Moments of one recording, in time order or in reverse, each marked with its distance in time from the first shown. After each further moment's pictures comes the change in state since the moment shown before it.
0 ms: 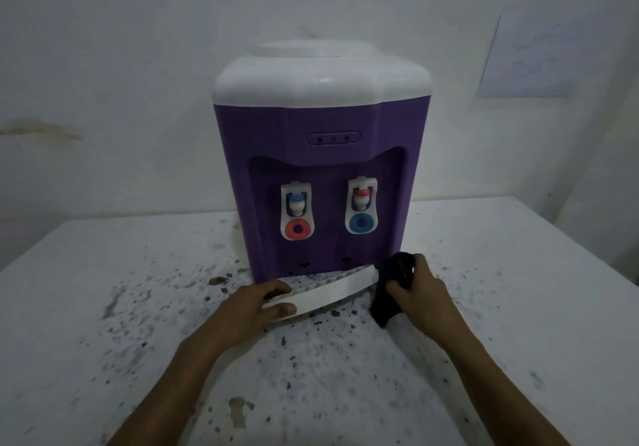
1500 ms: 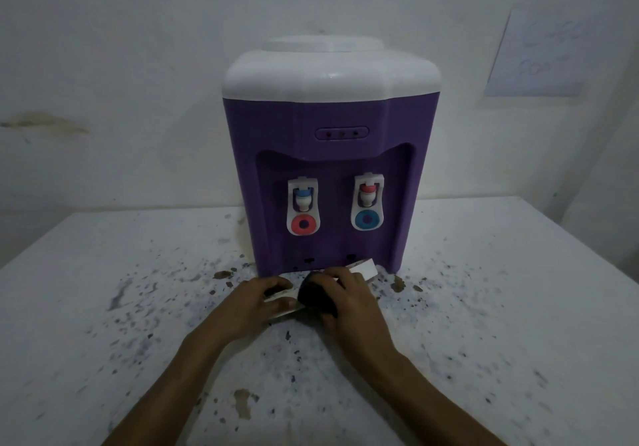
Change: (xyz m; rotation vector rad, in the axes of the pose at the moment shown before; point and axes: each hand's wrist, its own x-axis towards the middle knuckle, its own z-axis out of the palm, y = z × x) left_hand 0.002 -0.008 0.000 -0.063 0.020 -0.012; right_hand -0.034 -0.044 0.084 -0.222 0.038 -0.554
